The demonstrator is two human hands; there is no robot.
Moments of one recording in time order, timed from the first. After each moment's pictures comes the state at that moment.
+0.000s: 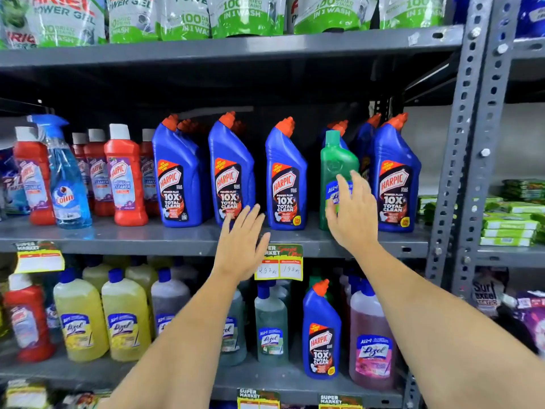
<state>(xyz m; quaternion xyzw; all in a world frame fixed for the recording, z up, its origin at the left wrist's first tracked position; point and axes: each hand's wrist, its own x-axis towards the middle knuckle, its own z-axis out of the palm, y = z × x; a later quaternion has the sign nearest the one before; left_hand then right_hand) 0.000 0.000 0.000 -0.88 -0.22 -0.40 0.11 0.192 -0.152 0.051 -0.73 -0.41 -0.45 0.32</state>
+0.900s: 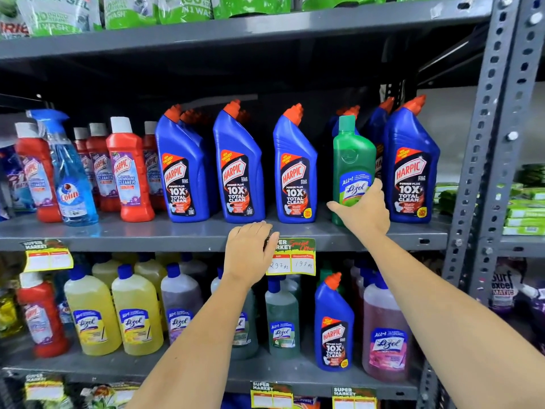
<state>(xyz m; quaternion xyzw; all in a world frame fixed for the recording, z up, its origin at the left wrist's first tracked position) 0.000 0.006 -0.016 -0.87 -0.21 -0.45 0.06 0.202 -0.129 0.048 -0.80 -0.23 -0.18 0.52</state>
